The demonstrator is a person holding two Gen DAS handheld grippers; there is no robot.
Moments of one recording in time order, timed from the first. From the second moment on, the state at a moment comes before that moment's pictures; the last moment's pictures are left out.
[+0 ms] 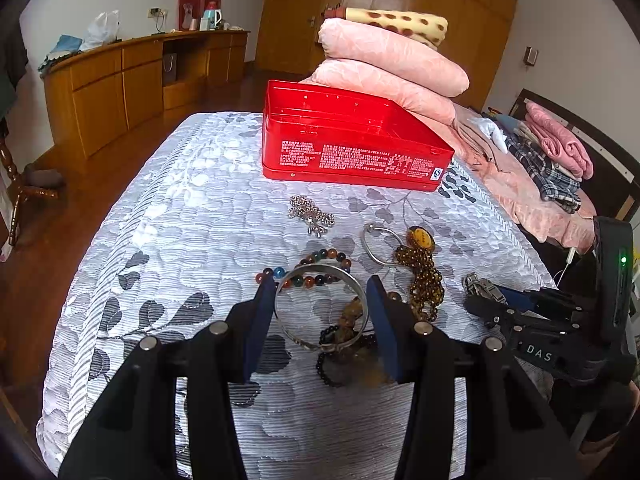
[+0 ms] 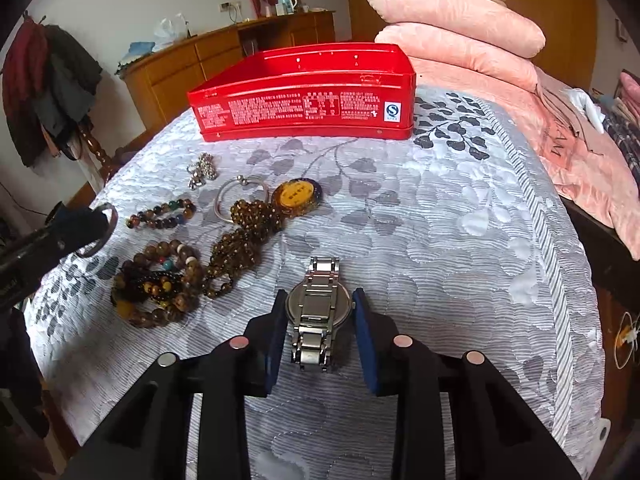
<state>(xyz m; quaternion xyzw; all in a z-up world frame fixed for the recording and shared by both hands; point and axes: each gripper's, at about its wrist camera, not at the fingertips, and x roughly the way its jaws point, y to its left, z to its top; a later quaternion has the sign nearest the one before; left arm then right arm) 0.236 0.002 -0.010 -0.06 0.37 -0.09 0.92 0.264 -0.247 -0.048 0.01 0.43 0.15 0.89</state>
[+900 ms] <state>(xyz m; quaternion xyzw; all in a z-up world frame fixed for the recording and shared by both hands) 0.383 -0.025 0.071 -0.05 0.30 -0.13 0.94 0.396 -0.247 0.075 0.01 0.32 0.18 0.93</state>
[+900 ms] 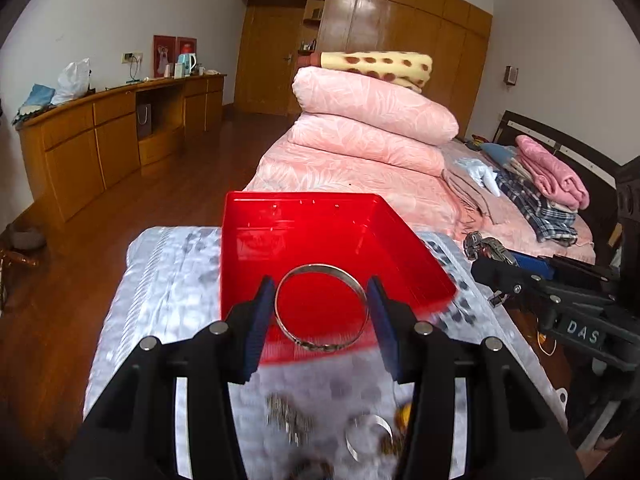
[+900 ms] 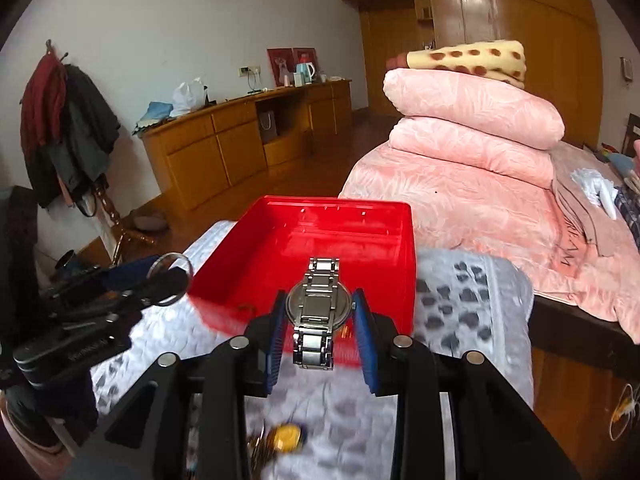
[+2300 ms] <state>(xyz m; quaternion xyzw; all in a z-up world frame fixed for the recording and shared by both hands) 0.298 0.011 0.051 -0.02 0.28 -0.05 0.96 0.312 -0.254 0.033 0.06 0.31 0.14 0.94</state>
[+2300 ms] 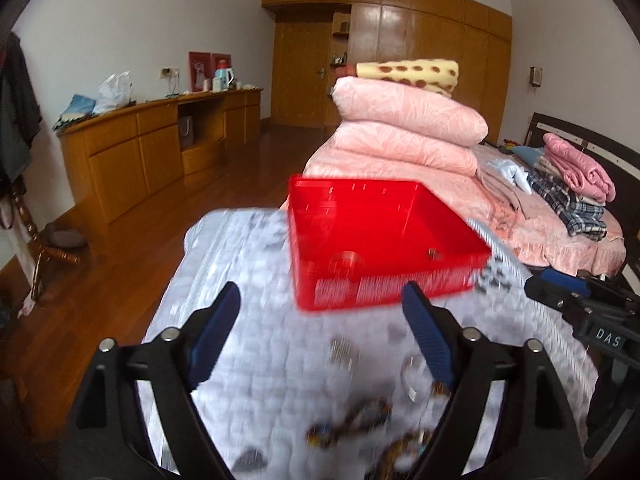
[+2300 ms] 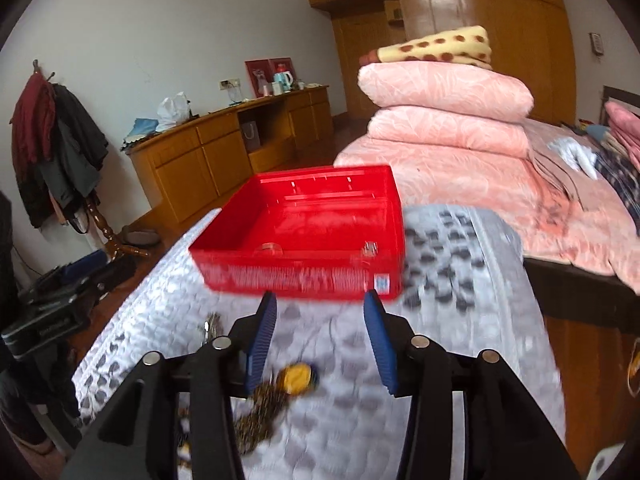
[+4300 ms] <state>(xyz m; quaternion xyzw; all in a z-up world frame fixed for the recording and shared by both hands) 0.296 0.010 -0.030 -0.03 0.41 -0.08 0.91 0.299 -0.248 -0.049 0.06 0.44 0.10 0.89</state>
